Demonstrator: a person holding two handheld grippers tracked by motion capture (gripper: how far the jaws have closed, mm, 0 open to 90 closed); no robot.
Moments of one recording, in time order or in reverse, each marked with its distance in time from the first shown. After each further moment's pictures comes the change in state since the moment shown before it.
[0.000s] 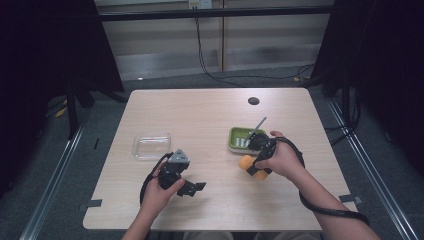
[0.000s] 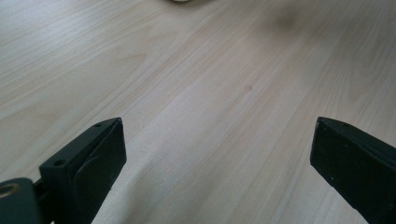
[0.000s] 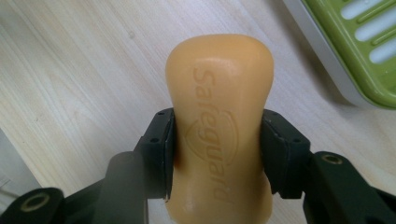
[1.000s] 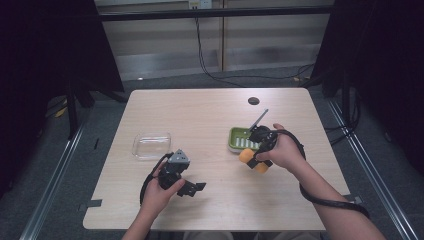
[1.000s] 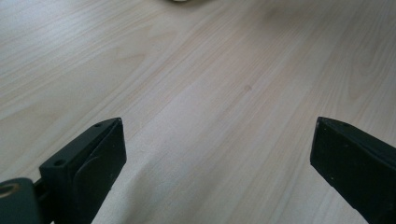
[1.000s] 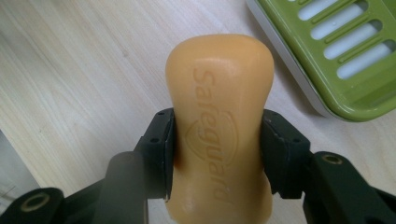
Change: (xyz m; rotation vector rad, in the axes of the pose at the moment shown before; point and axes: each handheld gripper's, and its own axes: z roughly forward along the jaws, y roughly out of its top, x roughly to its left) left arm 0.000 0.000 0.001 -0.008 -0.002 0.000; right arm -0.013 0.010 -0.011 -0.024 0.006 0.016
